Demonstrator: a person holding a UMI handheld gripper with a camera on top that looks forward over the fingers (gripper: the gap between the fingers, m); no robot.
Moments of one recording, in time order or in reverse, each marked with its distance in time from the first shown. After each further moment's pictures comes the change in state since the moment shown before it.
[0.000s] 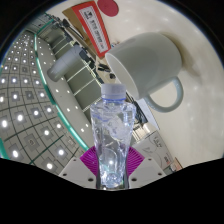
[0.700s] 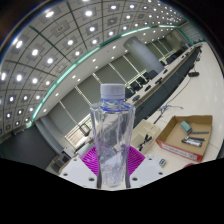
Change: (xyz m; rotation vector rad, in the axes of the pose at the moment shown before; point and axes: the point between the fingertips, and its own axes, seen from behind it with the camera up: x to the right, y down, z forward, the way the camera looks) arm -0.196 -0.058 -0.011 0.037 0.289 -1.454
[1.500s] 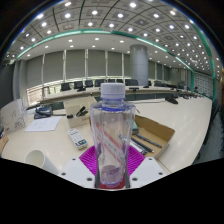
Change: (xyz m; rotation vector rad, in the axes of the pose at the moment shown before) arm 0.287 0.084 -0.004 -0.084 0.437 -0.575
